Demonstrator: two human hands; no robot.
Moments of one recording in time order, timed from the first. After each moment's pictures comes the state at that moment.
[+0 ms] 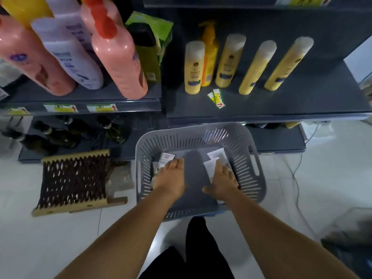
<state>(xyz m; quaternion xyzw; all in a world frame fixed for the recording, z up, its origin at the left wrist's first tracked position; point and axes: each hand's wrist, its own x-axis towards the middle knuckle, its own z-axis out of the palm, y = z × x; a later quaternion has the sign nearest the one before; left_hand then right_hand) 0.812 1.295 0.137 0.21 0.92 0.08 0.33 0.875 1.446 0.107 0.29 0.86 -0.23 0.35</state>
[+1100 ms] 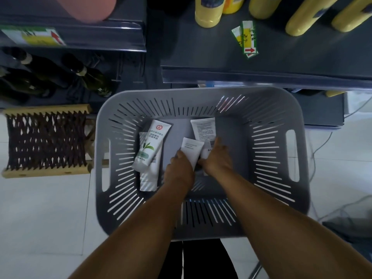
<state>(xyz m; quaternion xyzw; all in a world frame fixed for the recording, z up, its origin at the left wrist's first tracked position) 0.818 1.347 -0.021 -0.06 0.88 0.13 0.45 0.823 1.455 -0.032 0.40 0.79 -0.34 0.31</state>
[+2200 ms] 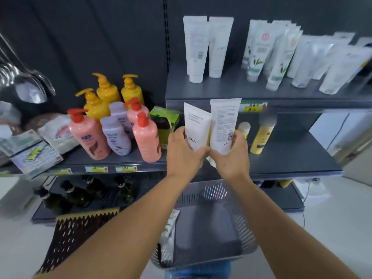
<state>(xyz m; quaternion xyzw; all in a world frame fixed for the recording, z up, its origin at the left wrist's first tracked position) 0.771 1.334 0.369 0.13 0.85 0.51 -0.06 0.819 1.446 0.358 0.25 0.80 -0.49 -0.25</state>
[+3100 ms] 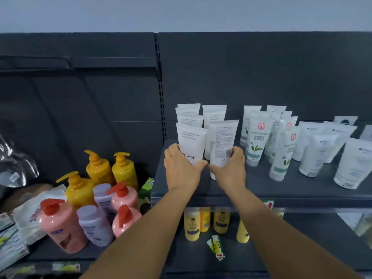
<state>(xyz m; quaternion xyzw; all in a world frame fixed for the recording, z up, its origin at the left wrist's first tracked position) 0.604 1.439 0.472 0.08 0.85 0.49 -0.15 0.621 1.560 0.450 0.23 0.81 -0.45 -0.29</state>
